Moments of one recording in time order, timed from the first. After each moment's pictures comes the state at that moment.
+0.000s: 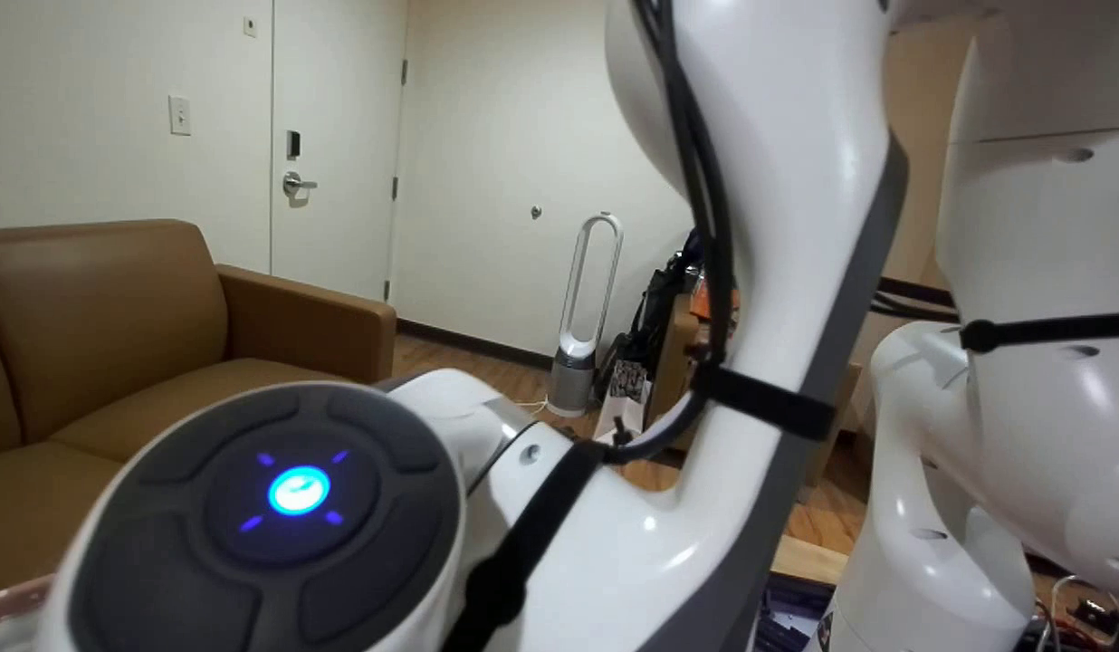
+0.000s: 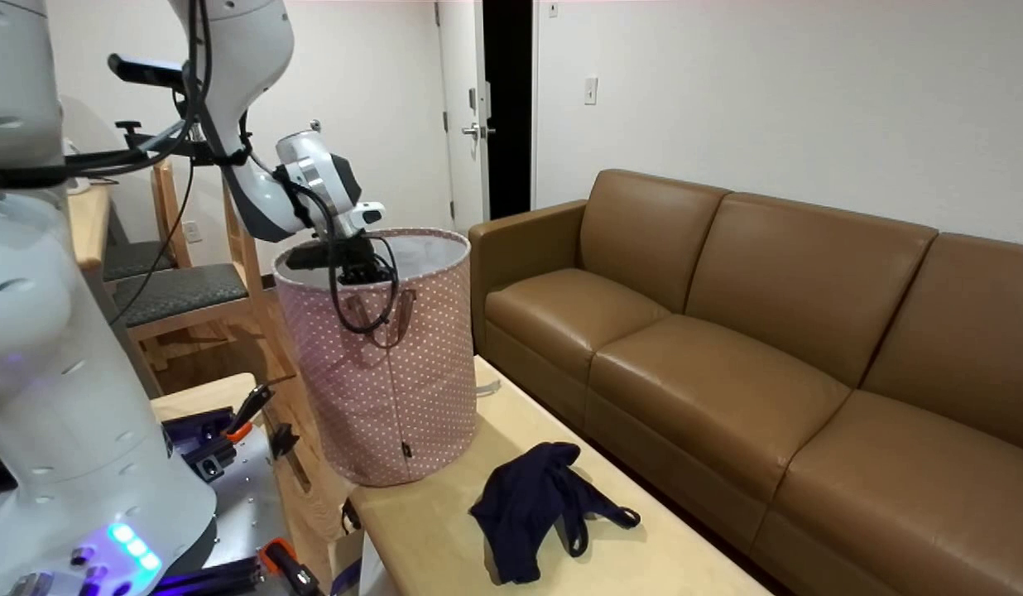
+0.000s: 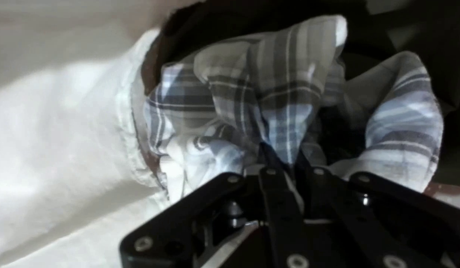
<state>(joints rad) 0.18 0.26 0.47 -2.46 -0.90 2.70 0.85</state>
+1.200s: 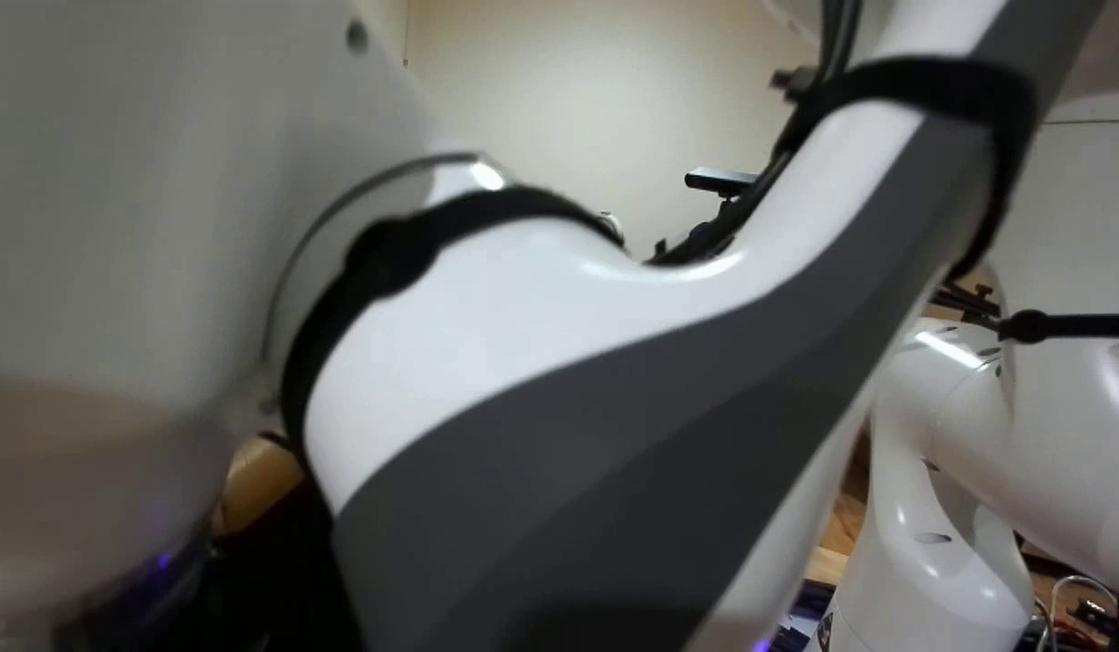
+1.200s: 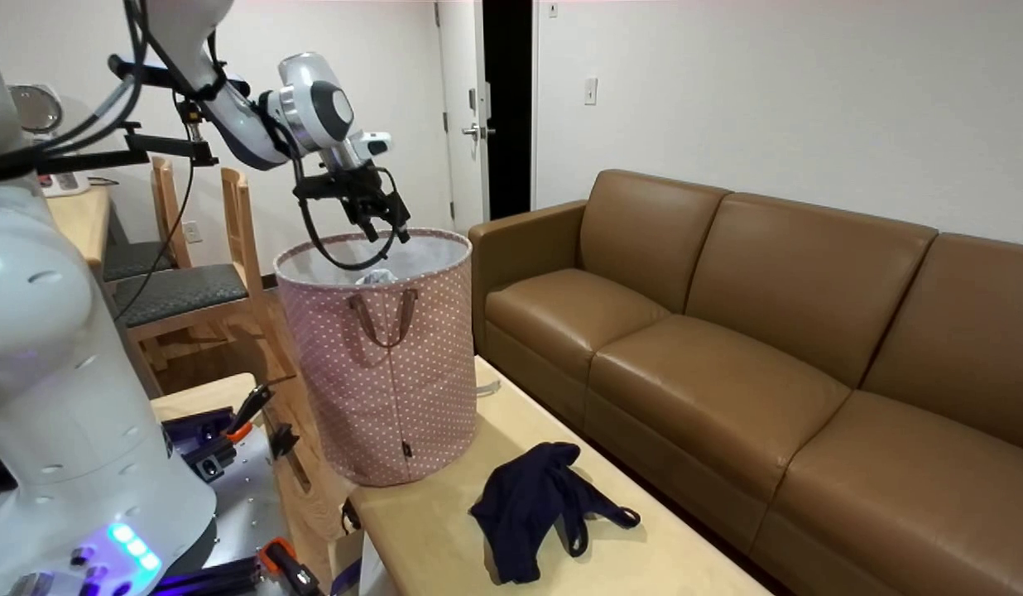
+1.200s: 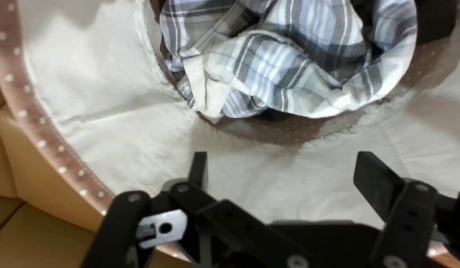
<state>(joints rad) 0.29 0.06 0.40 -2.36 -0.48 2.59 0.64</state>
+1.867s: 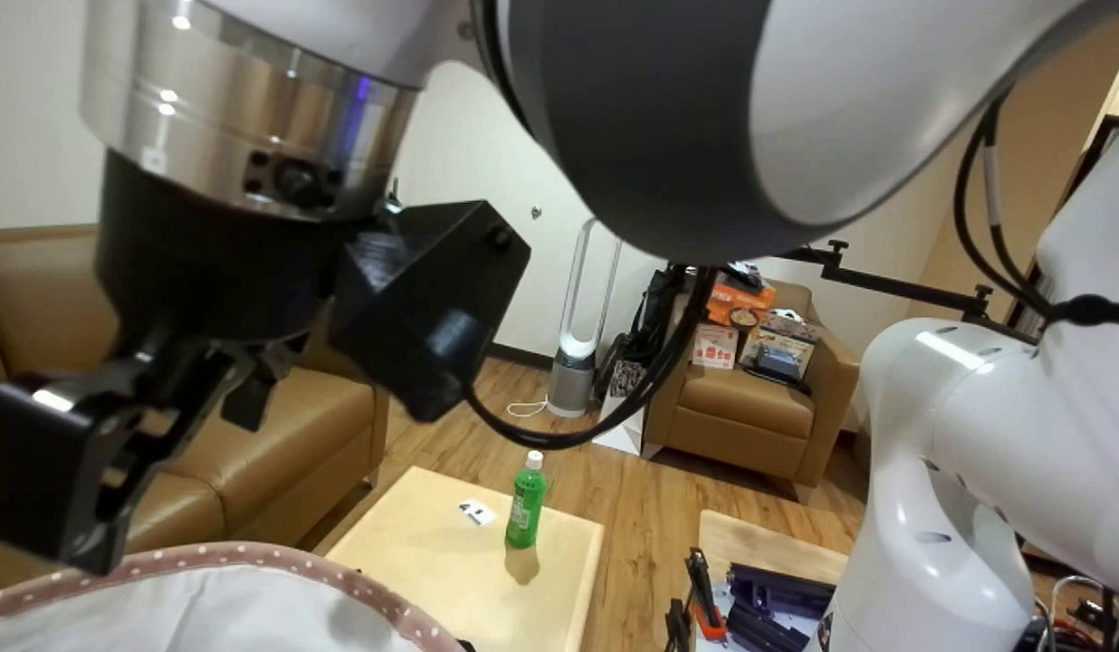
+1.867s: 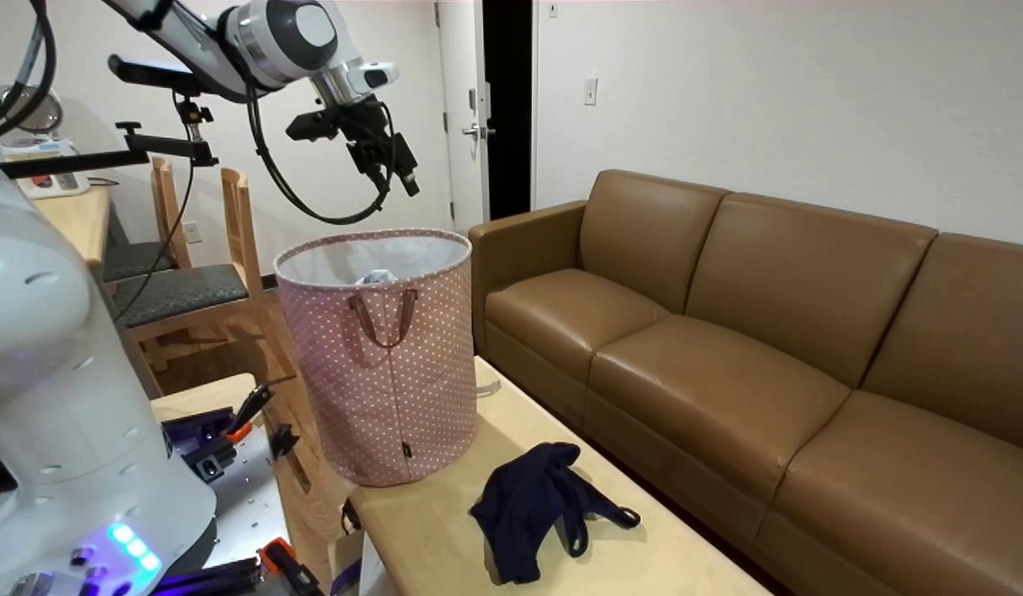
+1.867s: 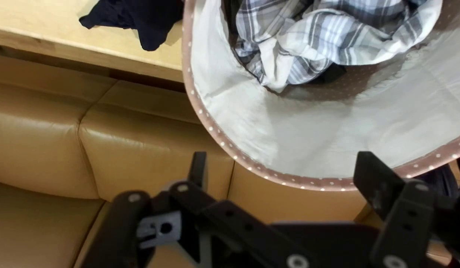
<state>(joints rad) 0.28 -0.28 0.30 -2.43 -0.24 2.43 0.50</state>
